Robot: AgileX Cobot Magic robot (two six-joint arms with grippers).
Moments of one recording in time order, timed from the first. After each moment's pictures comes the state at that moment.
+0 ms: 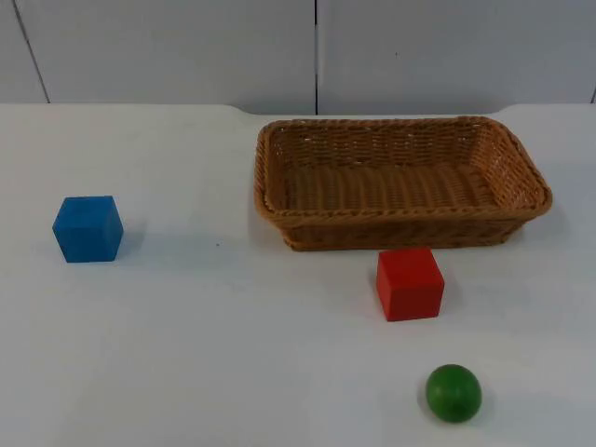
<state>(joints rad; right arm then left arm) 0.03 0.00 -0.52 0.03 1.08 -0.04 0.06 0.00 -0.50 -0.01 1.08 0.01</state>
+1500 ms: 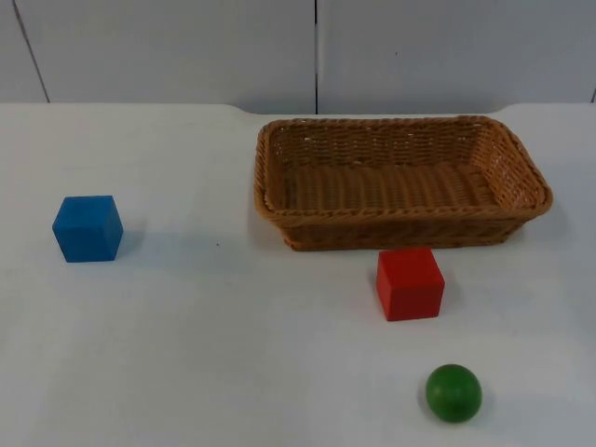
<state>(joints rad) 0.03 0.96 -0.69 0.03 0.77 -0.05 0.06 0.91 -0.64 -0.14 0.85 0.07</state>
